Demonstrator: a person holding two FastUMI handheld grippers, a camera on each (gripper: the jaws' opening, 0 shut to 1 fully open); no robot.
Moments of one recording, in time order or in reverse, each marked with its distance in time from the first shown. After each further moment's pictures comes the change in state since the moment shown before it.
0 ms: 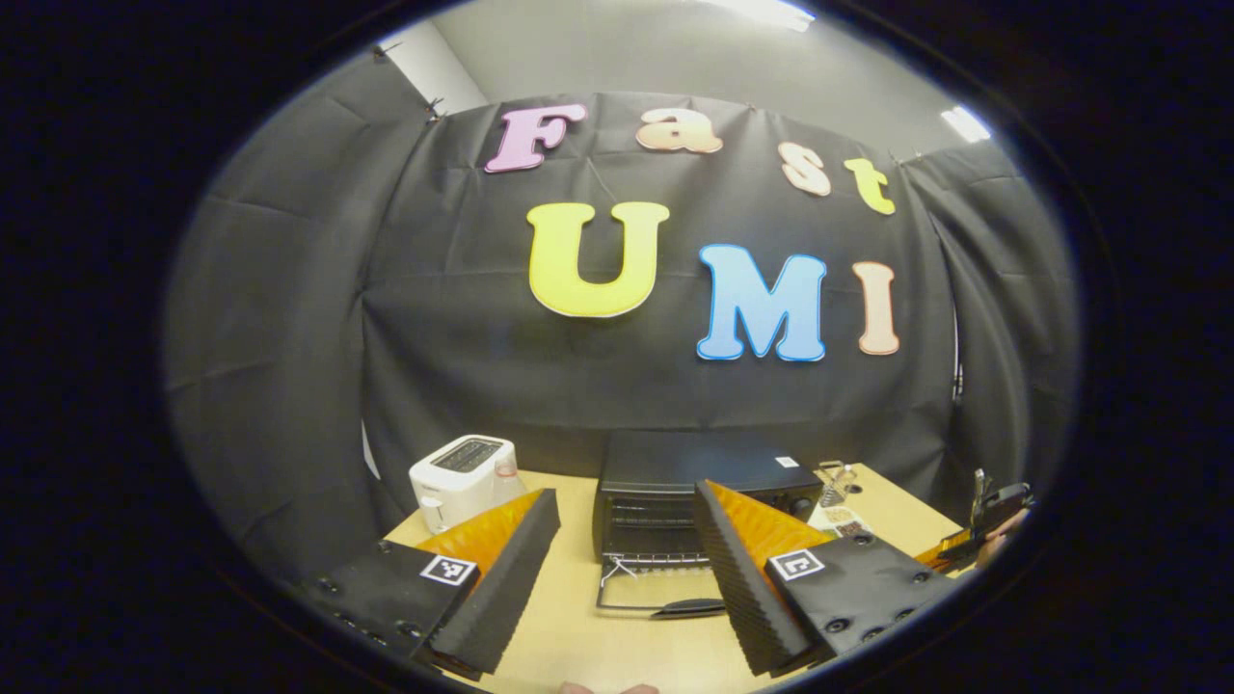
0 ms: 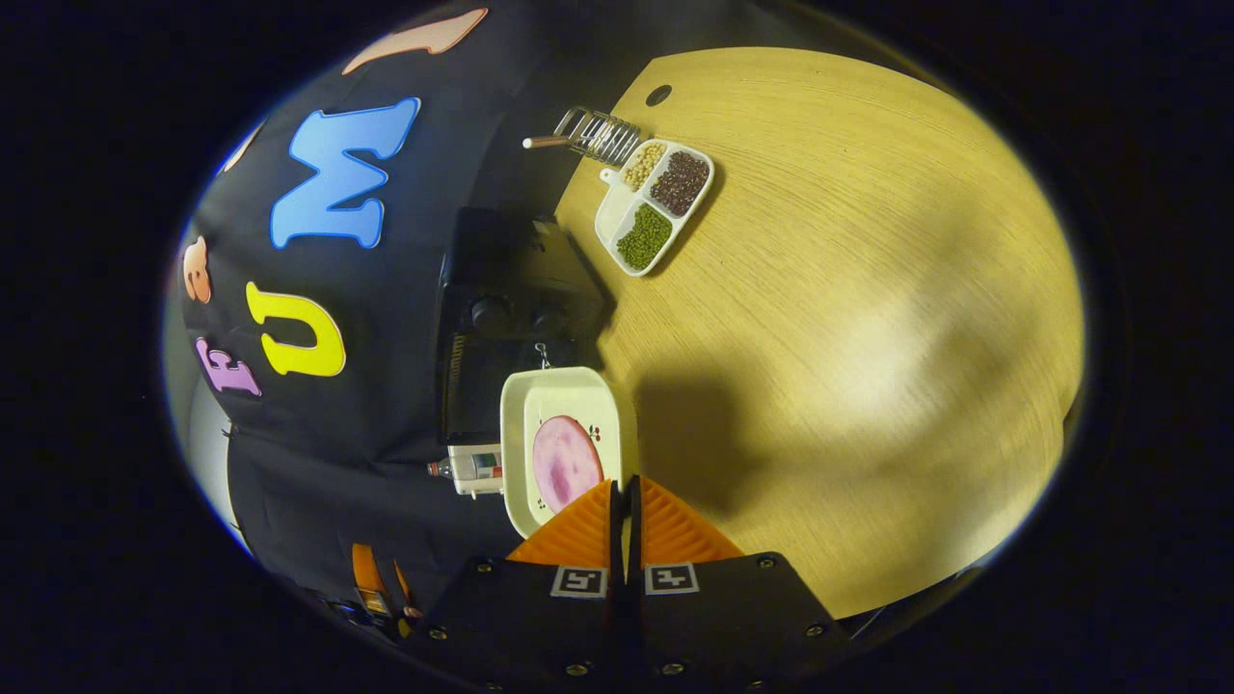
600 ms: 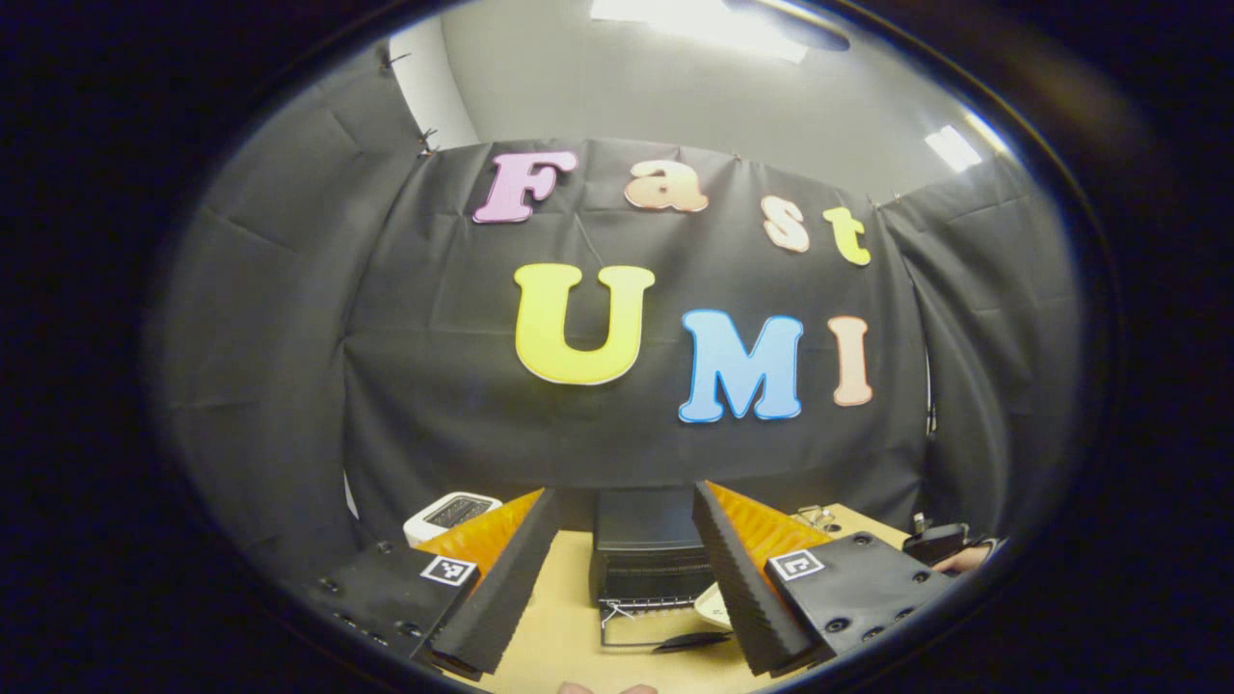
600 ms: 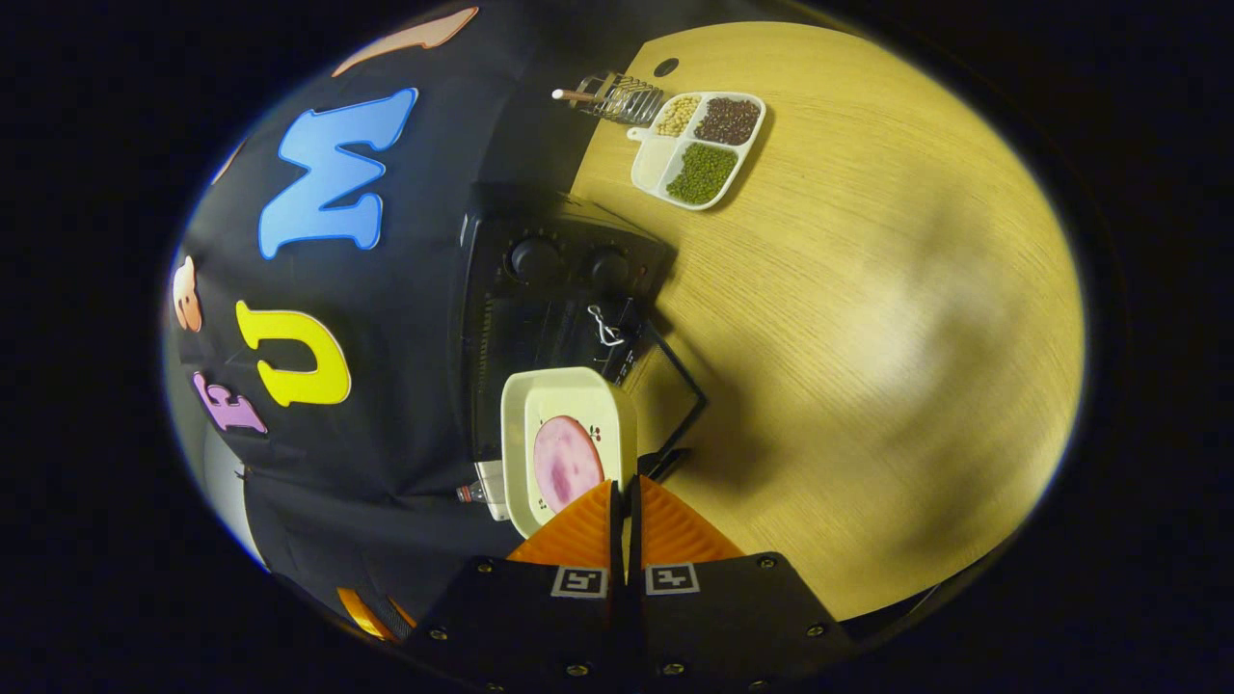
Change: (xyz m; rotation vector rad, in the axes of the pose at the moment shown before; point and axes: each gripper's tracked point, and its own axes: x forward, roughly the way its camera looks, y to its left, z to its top) left arm -0.014 0.021 0.079 -0.010 -0.174 -0.080; right arm 0.092 0.071 -0.043 0.116 -0.042 -0.003
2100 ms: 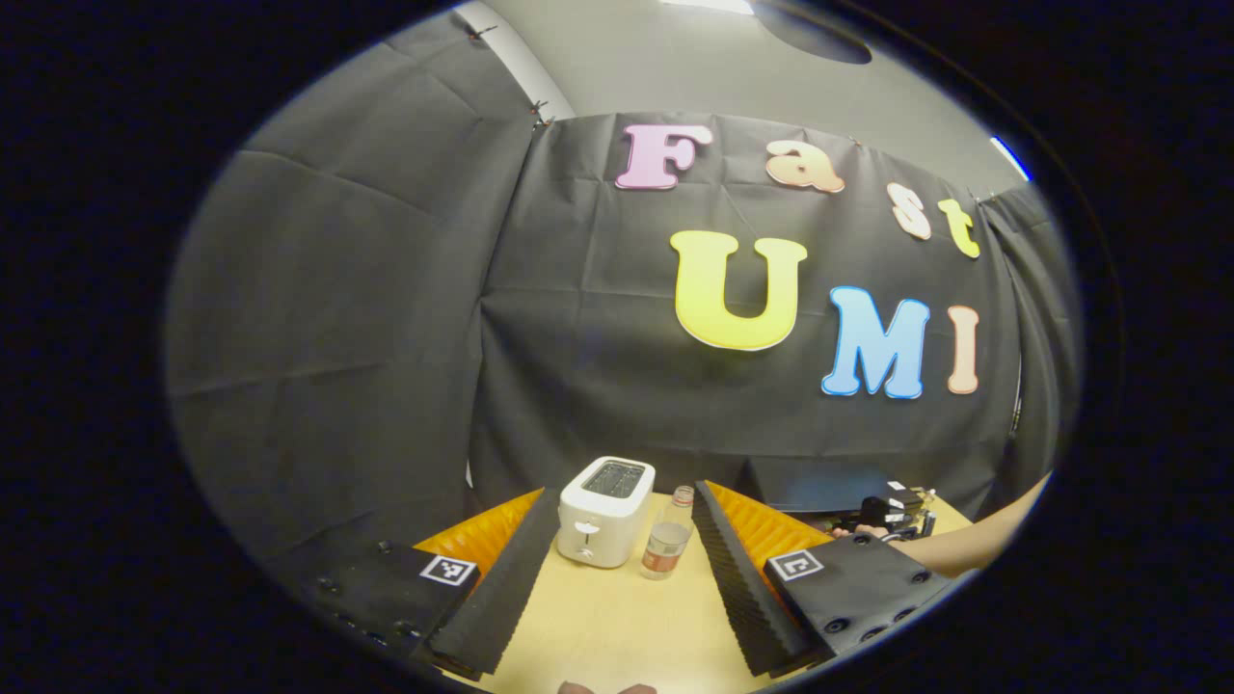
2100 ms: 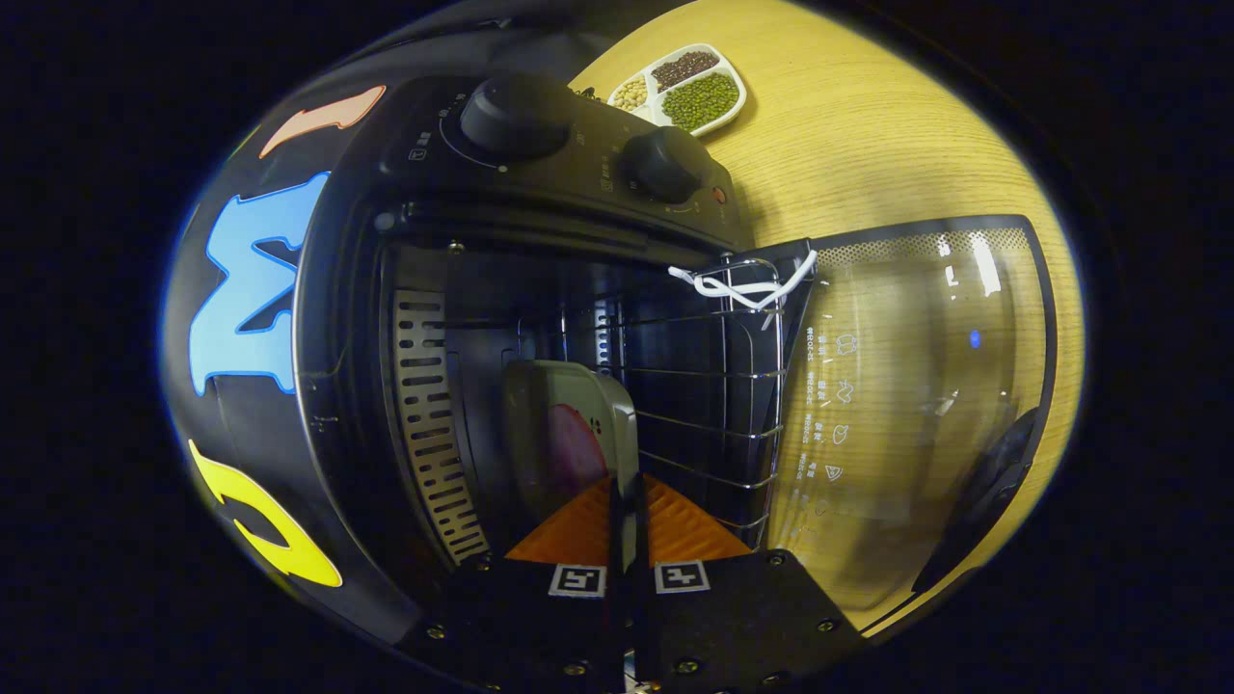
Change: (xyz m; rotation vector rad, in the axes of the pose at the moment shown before) left arm -0.052 0.192 -0.045 -0.056 0.125 0.299; right arm 0.204 0.090 0.053 0.393 -0.525 0.003
